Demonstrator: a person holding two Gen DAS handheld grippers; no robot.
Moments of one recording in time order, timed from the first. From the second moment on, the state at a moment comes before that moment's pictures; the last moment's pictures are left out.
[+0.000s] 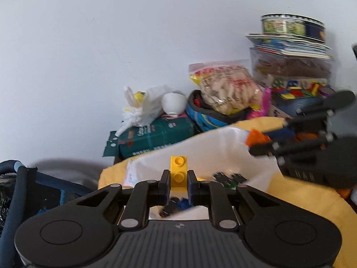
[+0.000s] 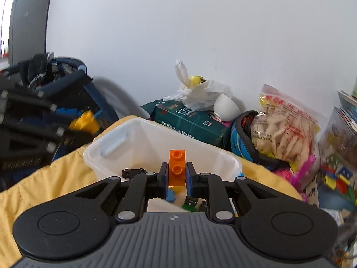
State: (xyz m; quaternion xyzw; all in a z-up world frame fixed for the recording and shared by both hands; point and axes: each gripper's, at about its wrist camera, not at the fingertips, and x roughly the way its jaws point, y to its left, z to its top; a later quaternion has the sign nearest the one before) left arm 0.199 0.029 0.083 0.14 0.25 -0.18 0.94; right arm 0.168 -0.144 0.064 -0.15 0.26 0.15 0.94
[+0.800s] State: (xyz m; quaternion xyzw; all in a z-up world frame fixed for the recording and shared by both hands) left arm 0.205 0.025 0.054 0.11 0.26 -0.19 0.94; right arm 0.187 -0.166 0.046 -0.05 0.28 0.09 0.96
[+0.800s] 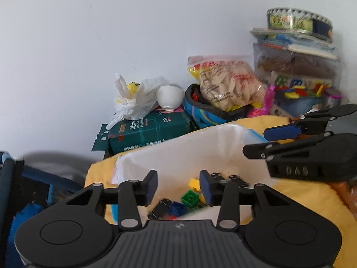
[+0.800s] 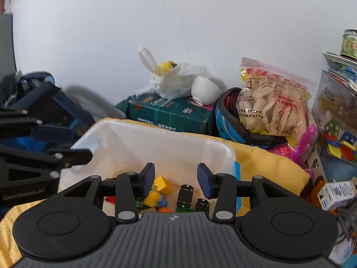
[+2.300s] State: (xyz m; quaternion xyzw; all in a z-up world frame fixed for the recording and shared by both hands) left arm 0.053 0.041 -0.105 0.08 0.46 -0.19 0.86; right arm 0.131 -0.144 -0.097 -0.17 0.43 0.20 0.86
